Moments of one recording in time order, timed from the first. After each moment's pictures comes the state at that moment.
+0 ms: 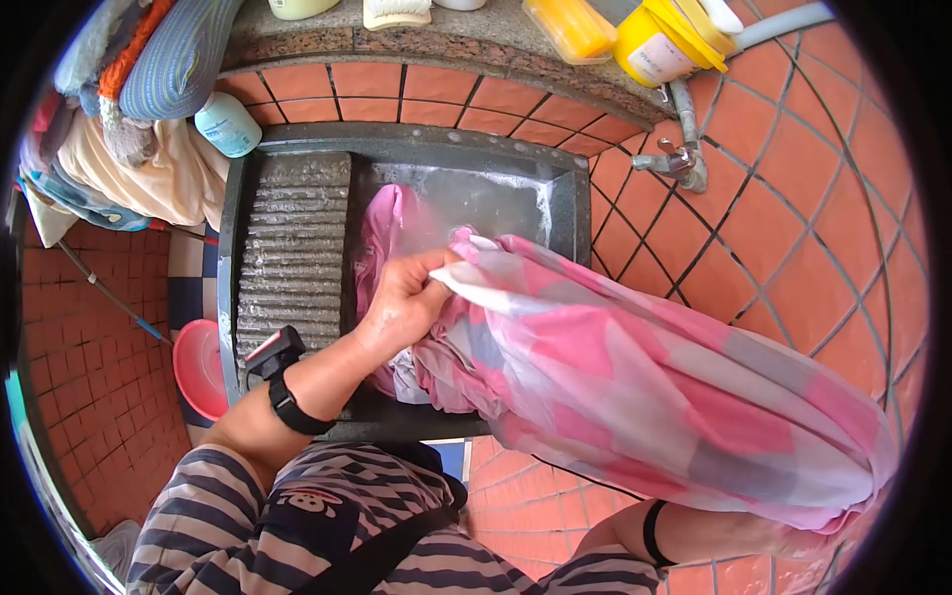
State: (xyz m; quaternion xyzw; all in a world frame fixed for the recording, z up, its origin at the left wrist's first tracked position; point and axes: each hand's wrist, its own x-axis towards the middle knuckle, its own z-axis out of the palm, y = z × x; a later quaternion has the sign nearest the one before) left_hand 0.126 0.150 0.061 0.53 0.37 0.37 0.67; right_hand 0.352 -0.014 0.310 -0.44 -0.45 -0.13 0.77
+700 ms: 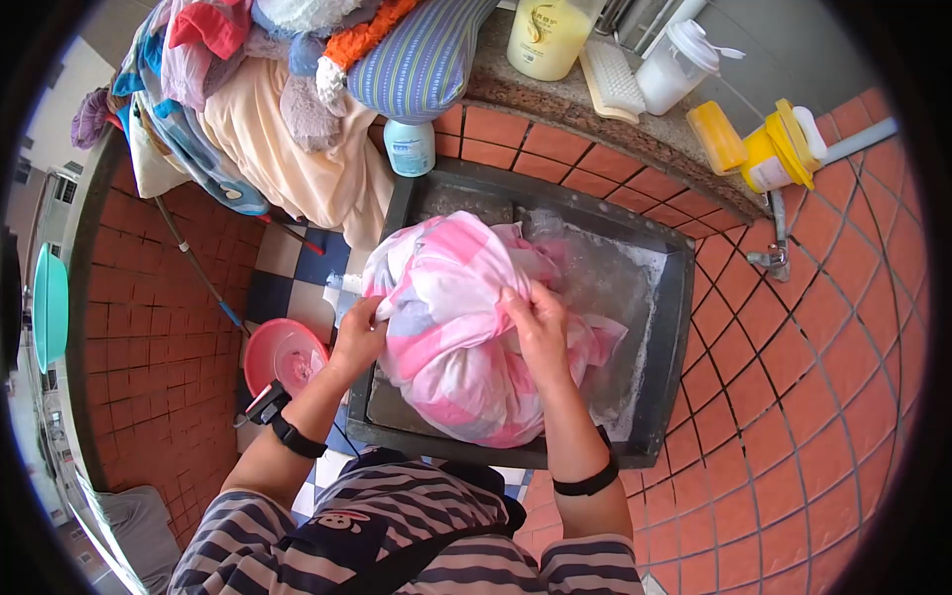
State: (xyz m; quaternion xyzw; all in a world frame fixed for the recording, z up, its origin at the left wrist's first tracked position) left_hand -0.158 0.134 -0.010 0.61 0.65 0.27 0.37; right_hand 0.112 0.150 0.052 -0.58 -0.47 0.55 0.38
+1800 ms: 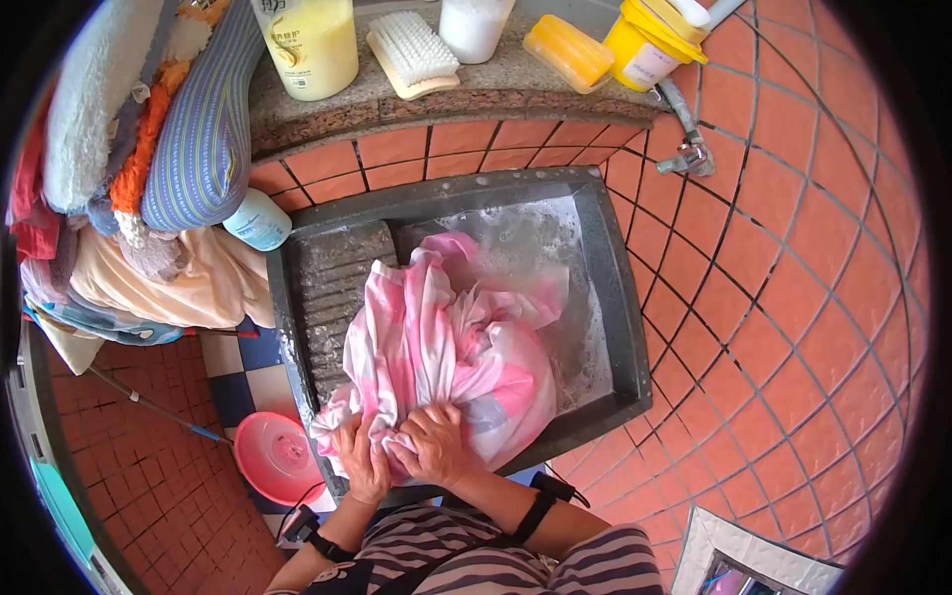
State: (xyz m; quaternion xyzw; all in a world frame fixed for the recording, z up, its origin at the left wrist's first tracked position) left_hand -0.097 0.058 -0.034 0.73 0.52 0.34 0.28; right_hand 0.056 0.044 -0.020 -0.62 -0.71 0.14 0.29
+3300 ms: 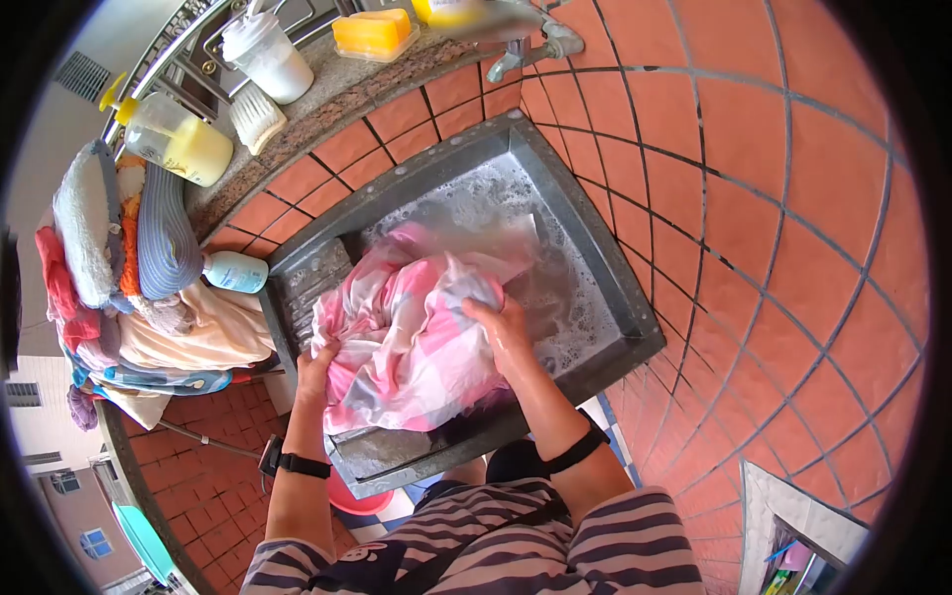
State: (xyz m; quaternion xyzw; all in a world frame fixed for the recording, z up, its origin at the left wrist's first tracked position) left_hand -0.065 0.182 -0.051 0.55 0.57 0.23 0.56; right_hand 0.232 0.047 -0.015 -0.53 -0.06 0.49 0.69
